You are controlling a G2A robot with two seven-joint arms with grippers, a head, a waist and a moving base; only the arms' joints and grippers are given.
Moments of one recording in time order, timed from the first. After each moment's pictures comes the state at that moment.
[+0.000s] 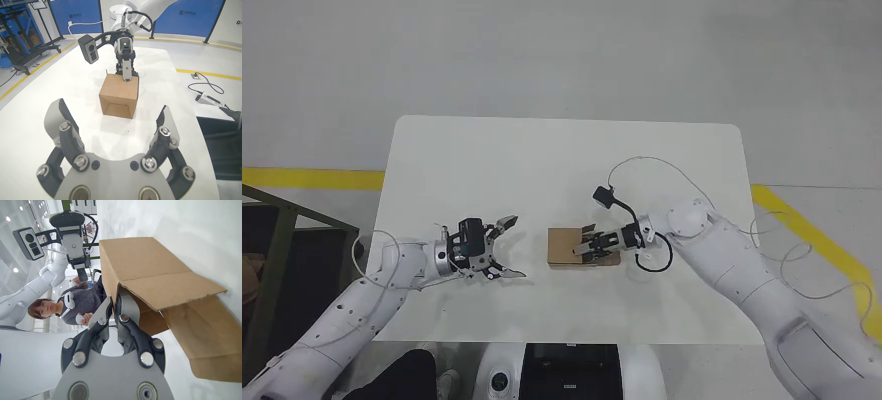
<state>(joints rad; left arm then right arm) 1.30 -0.79 -1.02 -1.42 1.57 -0.80 0.73 -0.72 -1.21 0.54 -0.94 0.43 -0.43 1.19</state>
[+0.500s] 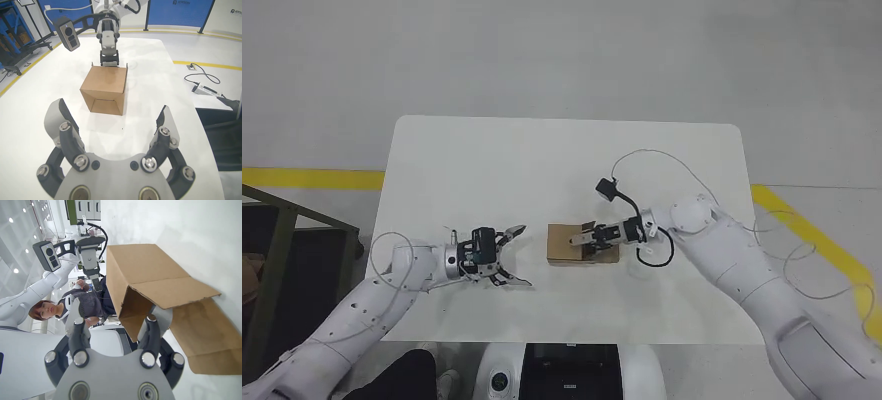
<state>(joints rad) 1.25 -0.82 -0.94 -1.36 1.68 -0.76 0.78 -0.73 -1.20 0.61 -0.98 0.39 -0.41 1.17</state>
